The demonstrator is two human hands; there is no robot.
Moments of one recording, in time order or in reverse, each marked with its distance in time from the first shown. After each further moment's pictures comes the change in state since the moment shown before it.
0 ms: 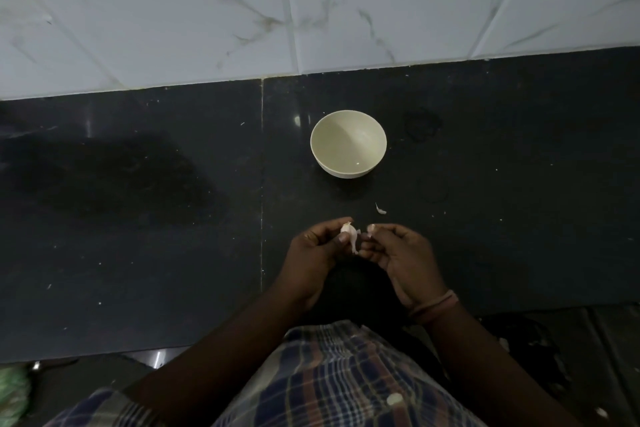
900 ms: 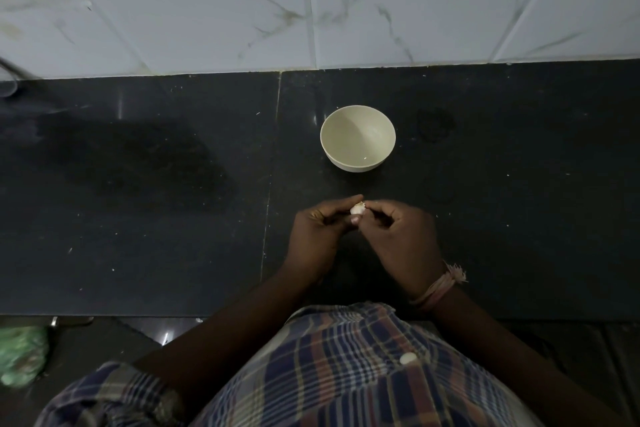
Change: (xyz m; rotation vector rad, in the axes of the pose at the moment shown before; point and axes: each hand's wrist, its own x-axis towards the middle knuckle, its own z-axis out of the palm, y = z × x) left_hand -0.007 0.015 0.021 0.258 0.077 0.364; right_hand -0.017 -0.034 0.003 -0.918 -0.053 -0.742
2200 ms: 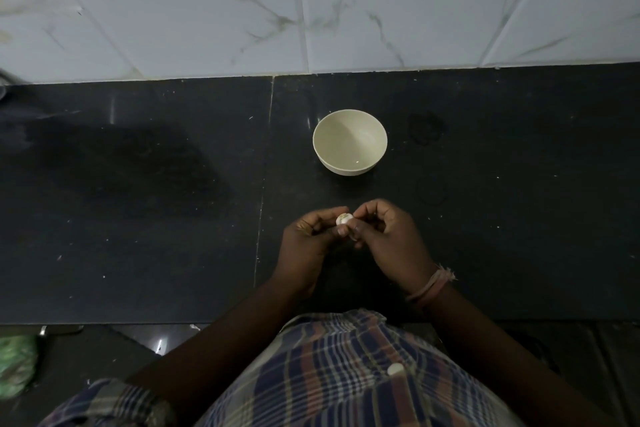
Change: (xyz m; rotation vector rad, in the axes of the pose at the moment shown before) left_hand -0.009 -0.003 -0.002 -0.212 0.008 -0.254; right_hand 0.007 0.016 0.005 0.402 -0.183 0.251
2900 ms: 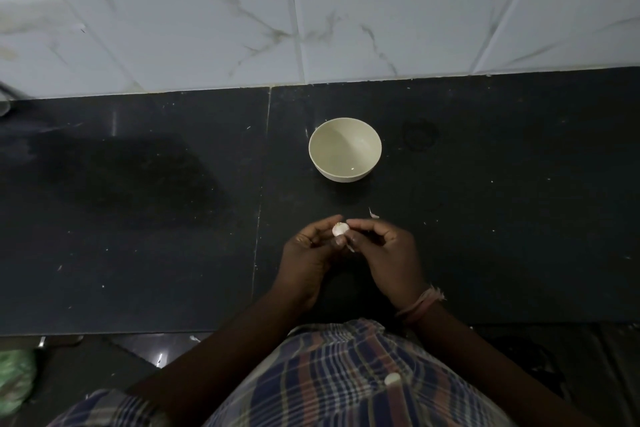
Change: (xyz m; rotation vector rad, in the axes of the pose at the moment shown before) left_hand -0.003 -0.012 0.001 -0.080 -0.005 -0.044; right_hand -0.014 0.018 0.005 0.102 0.115 -0.033
